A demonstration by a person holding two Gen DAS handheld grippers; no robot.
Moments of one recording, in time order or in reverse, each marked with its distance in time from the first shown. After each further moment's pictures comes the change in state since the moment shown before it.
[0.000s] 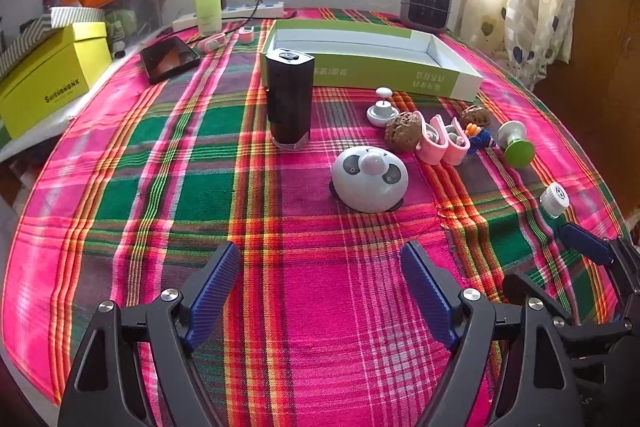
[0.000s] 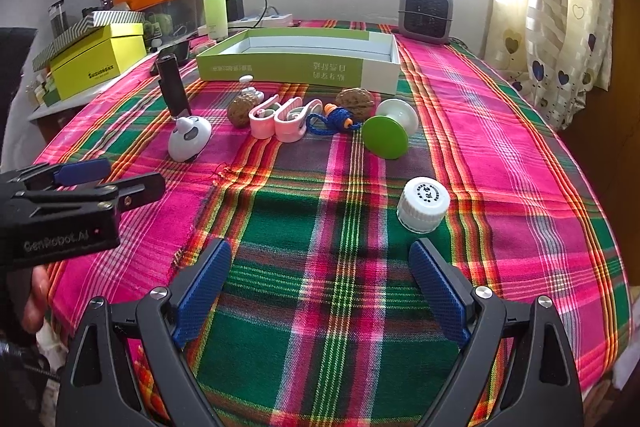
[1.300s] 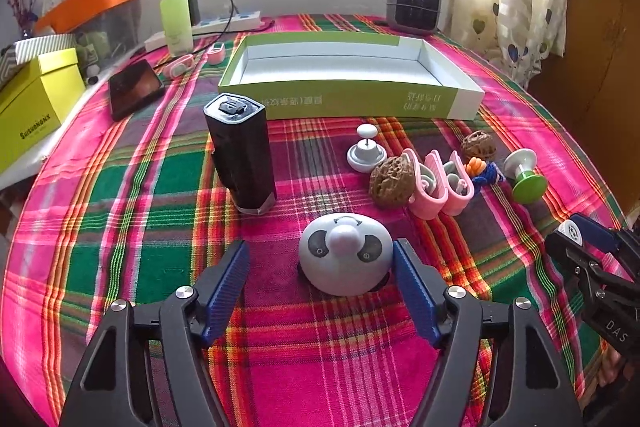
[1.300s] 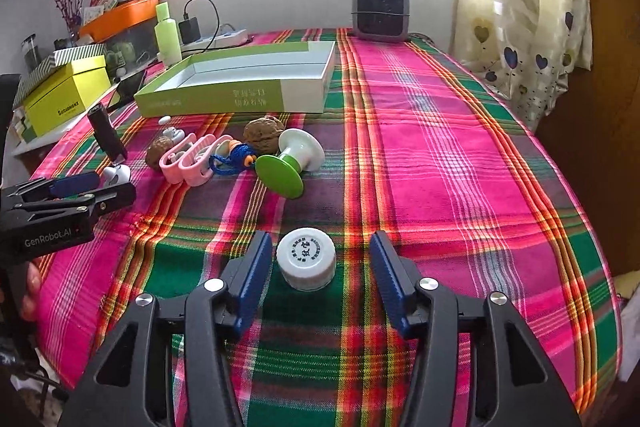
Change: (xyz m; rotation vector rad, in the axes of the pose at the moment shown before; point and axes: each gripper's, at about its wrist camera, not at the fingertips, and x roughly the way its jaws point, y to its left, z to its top) left arm 0.031 -0.020 0.034 0.051 -0.012 -0.010; right arm 0.013 -0.062 0.022 0.092 -0.022 -0.036
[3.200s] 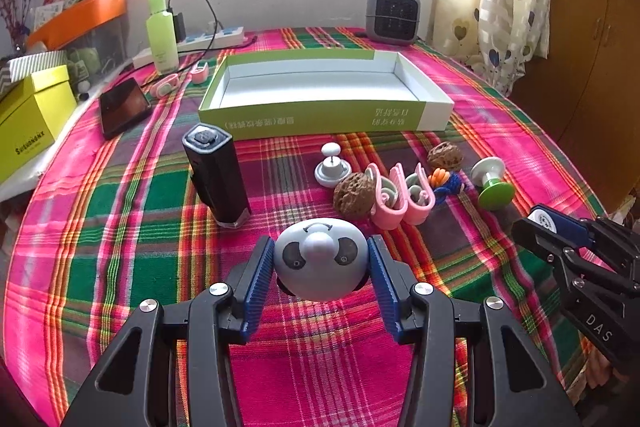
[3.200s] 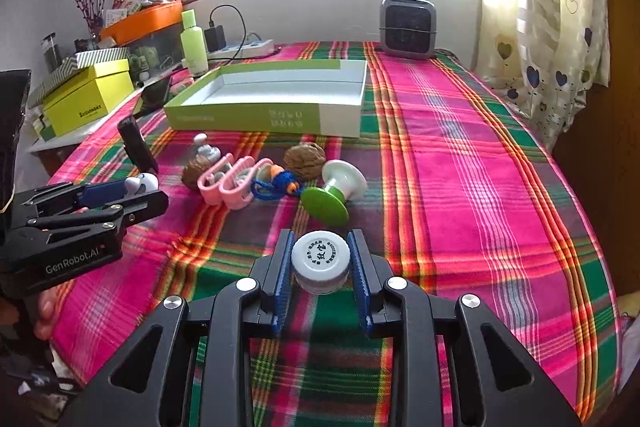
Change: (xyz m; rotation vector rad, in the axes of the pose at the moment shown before) left arm -0.019 -0.015 0.006 0.023 -0.038 -0.044; right arm -0.008 0.019 0.016 -0.034 -0.025 0.074
